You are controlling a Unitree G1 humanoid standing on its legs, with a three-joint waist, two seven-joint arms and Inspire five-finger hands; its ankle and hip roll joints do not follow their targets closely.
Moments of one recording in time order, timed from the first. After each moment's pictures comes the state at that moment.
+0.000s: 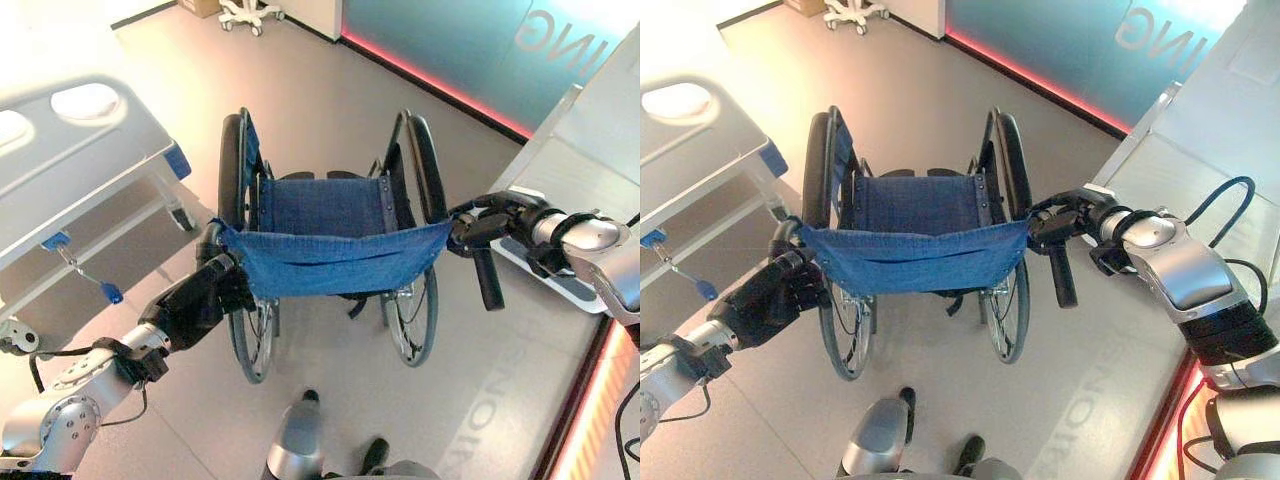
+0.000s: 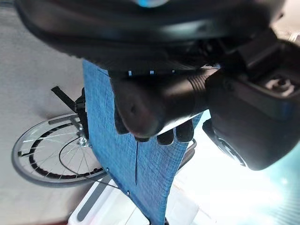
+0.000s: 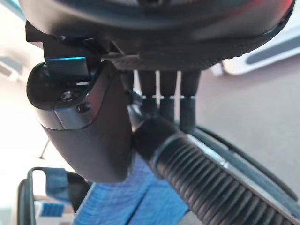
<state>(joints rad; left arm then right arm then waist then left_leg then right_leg) 0.20 0.84 0.23 -0.20 -1.06 0.48 -0.25 -0.66 -1.01 0.32 -0.03 0.41 0.78 0.23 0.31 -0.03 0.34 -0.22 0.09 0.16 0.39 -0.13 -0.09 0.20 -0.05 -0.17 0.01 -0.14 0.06</state>
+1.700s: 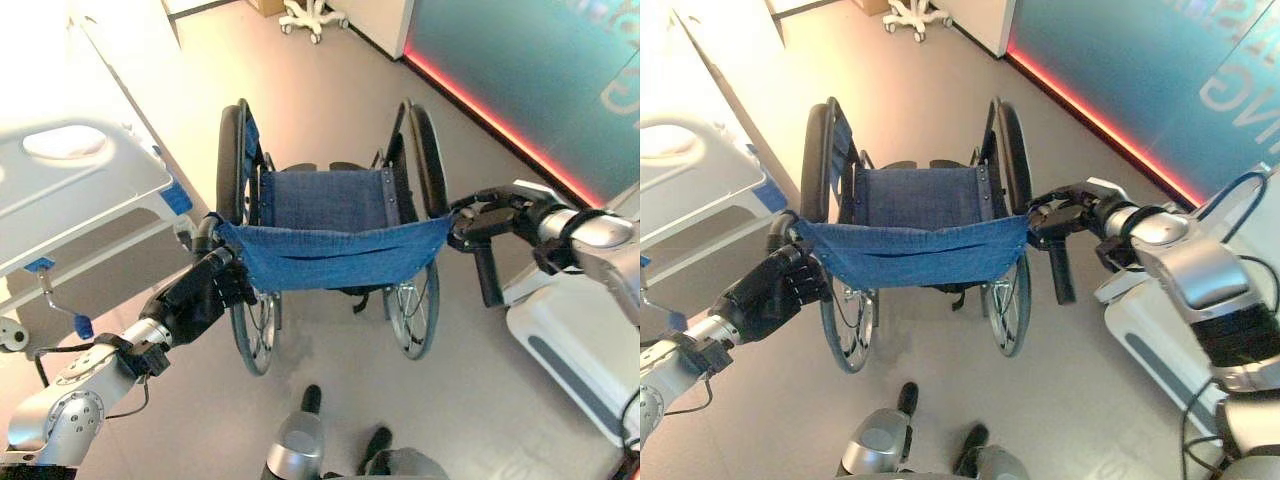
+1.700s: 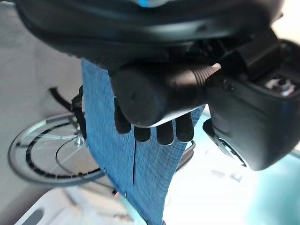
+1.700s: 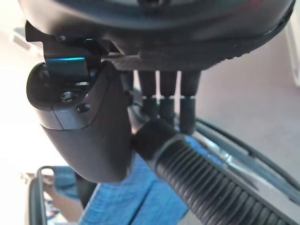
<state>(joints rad) 0.16 0.84 0.22 -0.16 -1.03 0.45 -0.22 -0.66 -0.96 0.29 -0.03 0.44 0.78 0.20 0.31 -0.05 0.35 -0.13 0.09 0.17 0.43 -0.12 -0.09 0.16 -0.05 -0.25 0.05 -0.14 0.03</state>
